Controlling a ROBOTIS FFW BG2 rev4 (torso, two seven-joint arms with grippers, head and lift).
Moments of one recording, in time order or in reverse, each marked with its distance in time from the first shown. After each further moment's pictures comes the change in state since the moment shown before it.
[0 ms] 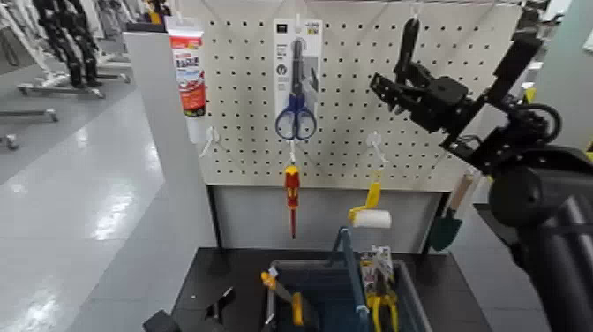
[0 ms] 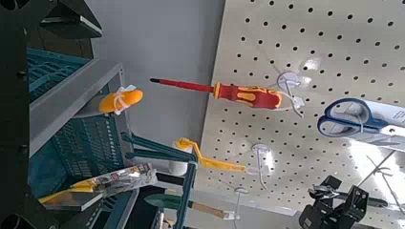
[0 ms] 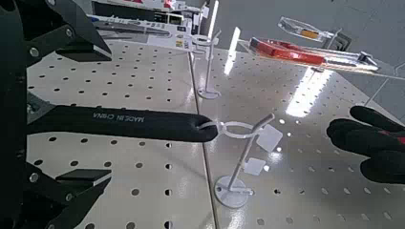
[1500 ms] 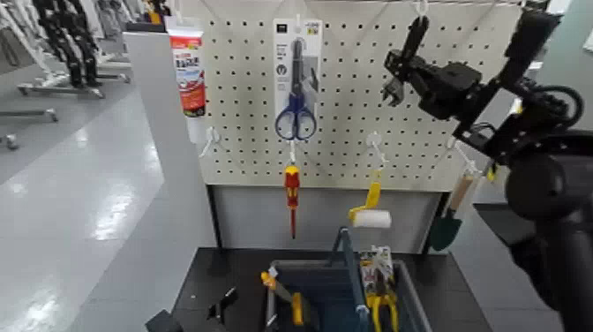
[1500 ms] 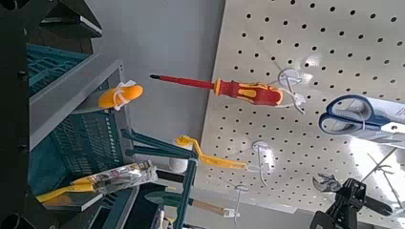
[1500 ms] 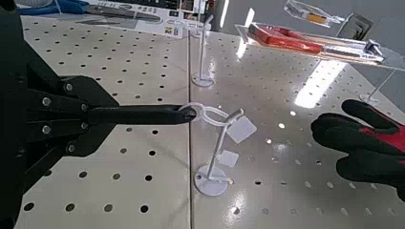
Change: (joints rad) left arm -0.002 -0.001 -0.008 0.002 0.000 0.002 -0.002; right arm 0.008 -0.009 -0.018 -0.128 0.056 0.116 -0.077
